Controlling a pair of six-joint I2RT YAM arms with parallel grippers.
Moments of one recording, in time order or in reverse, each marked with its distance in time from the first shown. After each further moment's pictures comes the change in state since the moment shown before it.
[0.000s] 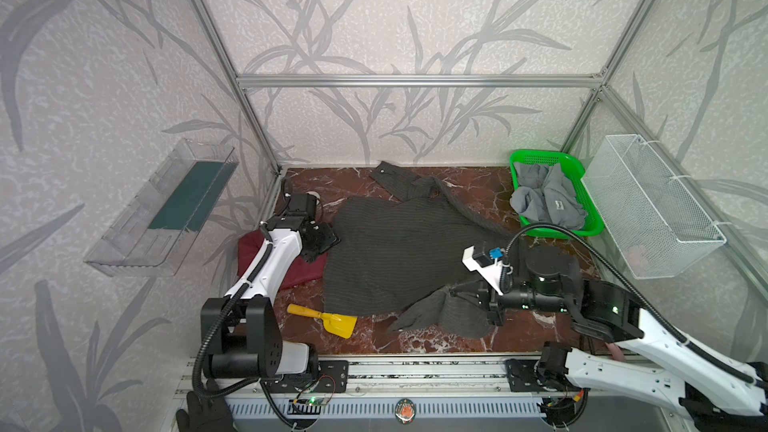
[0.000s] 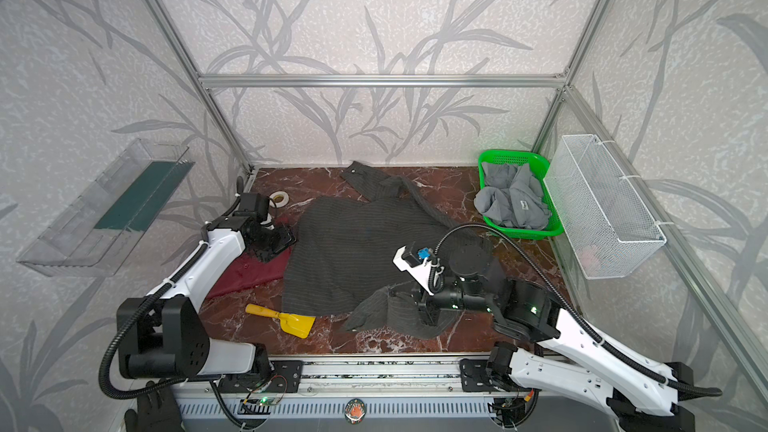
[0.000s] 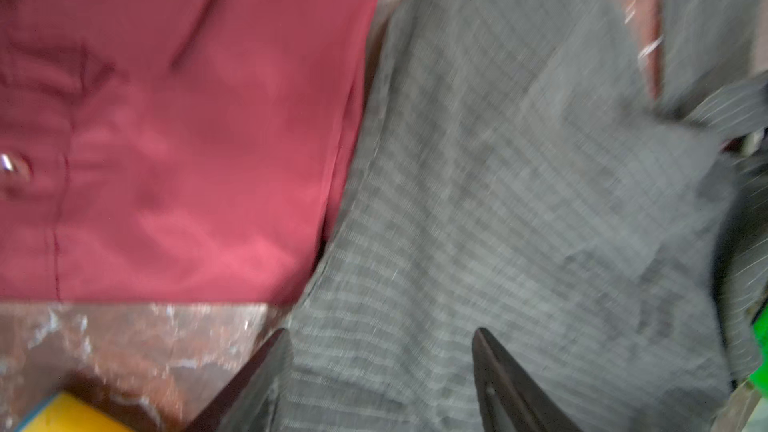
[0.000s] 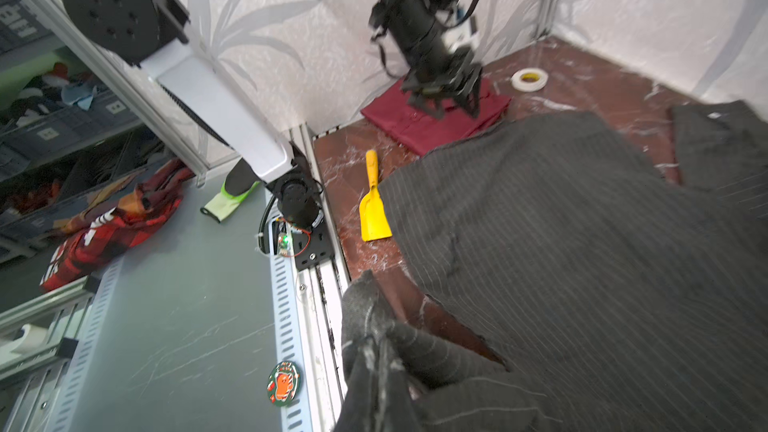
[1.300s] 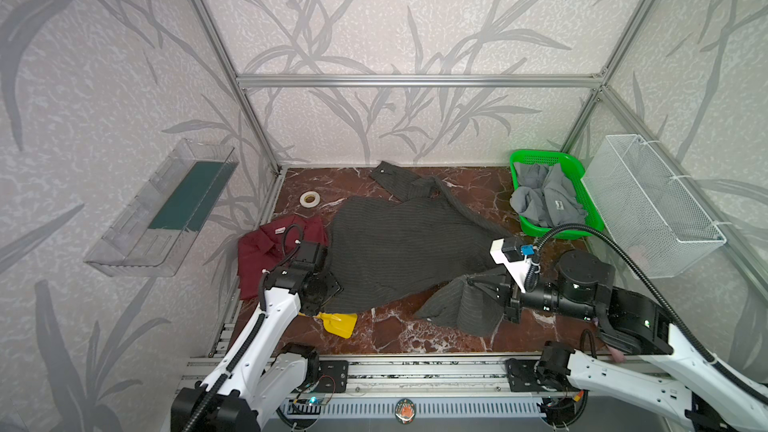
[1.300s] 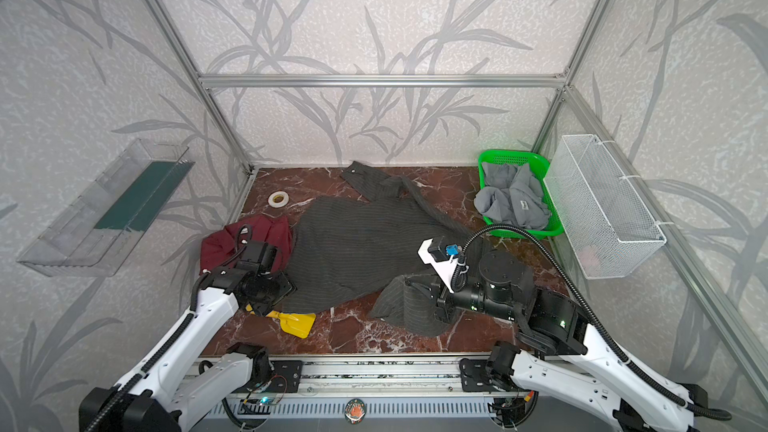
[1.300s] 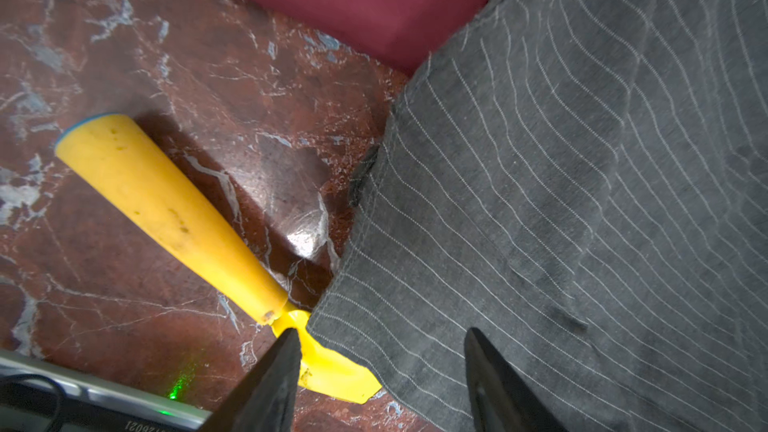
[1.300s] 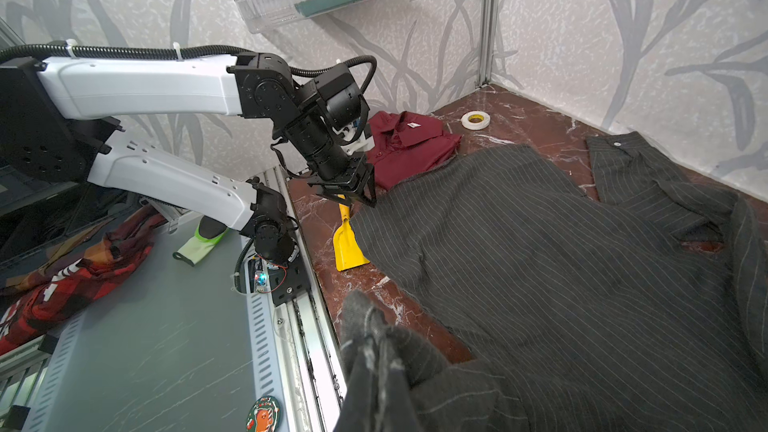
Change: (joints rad) left arm -0.161 -0.422 -0.335 -0.162 -0.123 -0.260; right arm -0.022 -0.083 0.000 -0.009 0.076 0.023
